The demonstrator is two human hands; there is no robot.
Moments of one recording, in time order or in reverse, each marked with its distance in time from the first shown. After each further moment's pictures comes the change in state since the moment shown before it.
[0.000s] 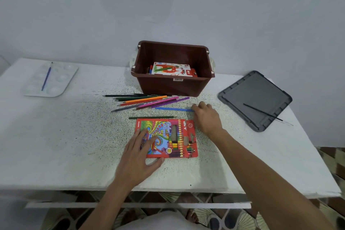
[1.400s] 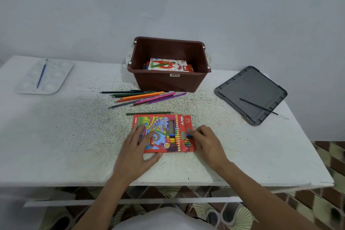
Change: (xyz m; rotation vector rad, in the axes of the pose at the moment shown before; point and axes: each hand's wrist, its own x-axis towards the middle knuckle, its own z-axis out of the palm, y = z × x) left_hand 0.001 0.001 -0.003 0.023 -0.036 -0.013; right_hand -0.106 -0.009 0.030 0.341 0.282 -0.205
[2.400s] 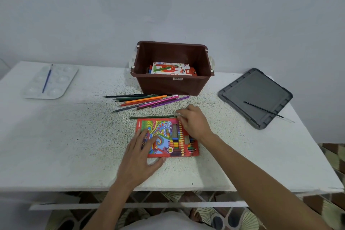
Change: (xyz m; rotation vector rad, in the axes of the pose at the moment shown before) left_hand 0.000 0.000 0.001 -0.004 0.003 -0.001; right_hand 0.102 -0.012 0.013 0.055 -0.122 0.174
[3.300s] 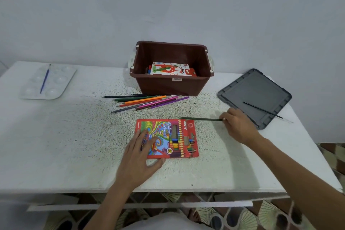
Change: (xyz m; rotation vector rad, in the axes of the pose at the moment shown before) left_hand 0.000 -0.002 0.003 0.023 0.014 0.013; right_hand -0.046 0.100 -0.082 -0.289 0.024 -0.106
